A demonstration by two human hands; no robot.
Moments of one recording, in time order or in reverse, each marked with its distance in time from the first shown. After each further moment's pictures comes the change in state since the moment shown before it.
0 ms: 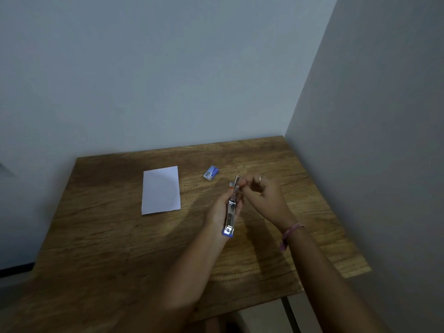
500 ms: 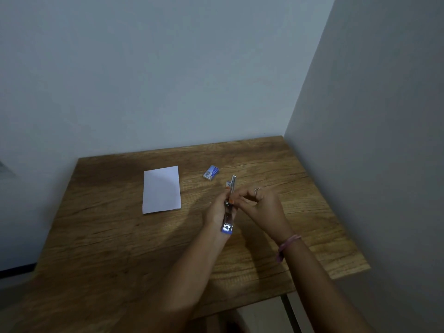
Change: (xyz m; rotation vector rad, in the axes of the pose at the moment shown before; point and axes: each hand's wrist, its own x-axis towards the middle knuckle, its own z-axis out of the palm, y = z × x) left_hand 0.002 -0.003 -0.010 -0.014 0.089 0.079; right_hand -0.022 -0.004 0.011 -0.121 -0.008 -0.113
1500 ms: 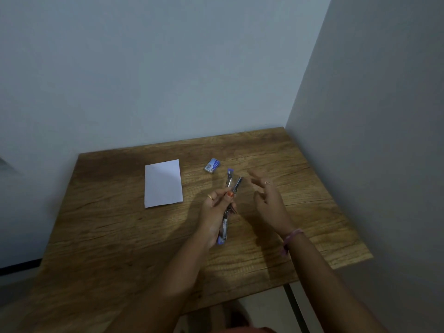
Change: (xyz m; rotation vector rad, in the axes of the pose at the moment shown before) left_hand 0.015 -0.002 -0.048 0.610 -0.213 0.330; right_hand -0.007 0.034 0.001 -0.029 0.029 0.150
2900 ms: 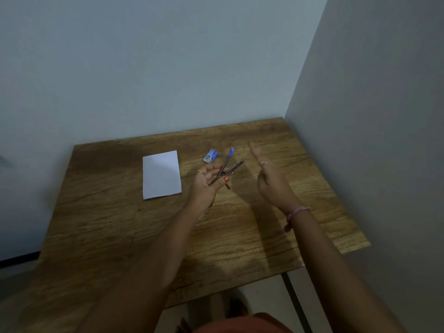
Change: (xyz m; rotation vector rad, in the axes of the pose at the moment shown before) left_hand 0.030 0.023 -0.015 0.275 -0.059 0.209; right_hand 0.019 -0.012 -0.015 -0.182 -0.076 -0.205
